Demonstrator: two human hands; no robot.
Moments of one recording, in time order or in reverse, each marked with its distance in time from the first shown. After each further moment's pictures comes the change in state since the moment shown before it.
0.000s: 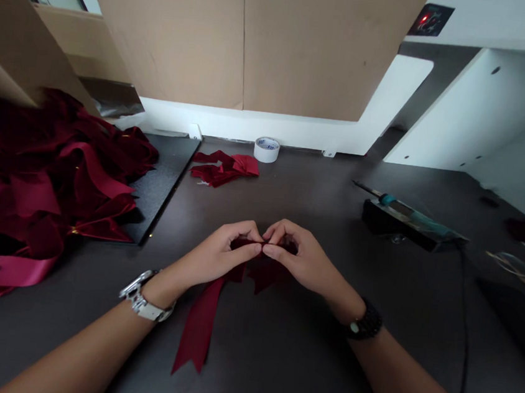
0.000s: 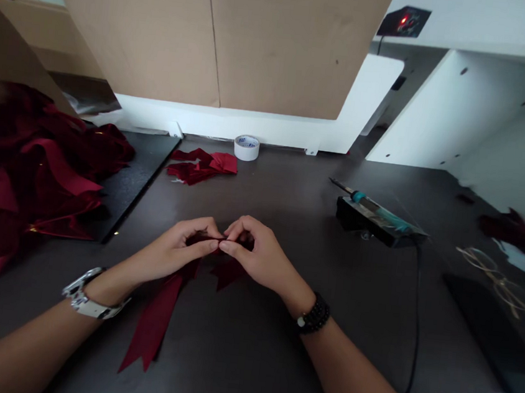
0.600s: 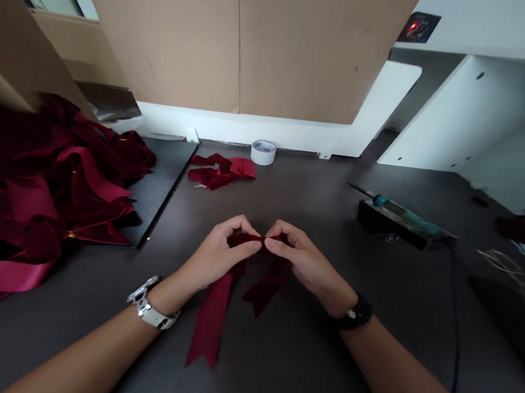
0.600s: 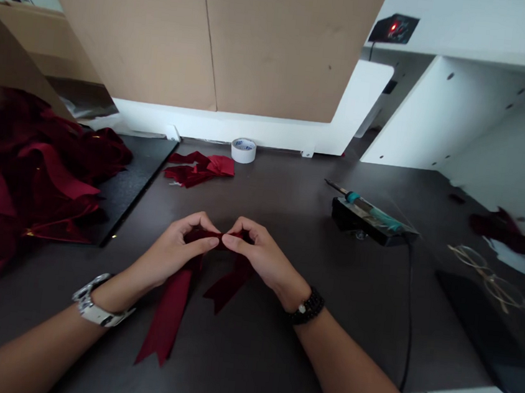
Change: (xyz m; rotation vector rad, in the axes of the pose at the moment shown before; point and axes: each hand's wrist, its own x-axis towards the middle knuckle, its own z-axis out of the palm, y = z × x) left_hand 0.001 -0.002 0.012 -0.118 0.251 -0.110; right_hand 0.001 0.000 0.001 0.313 -0.006 0.166
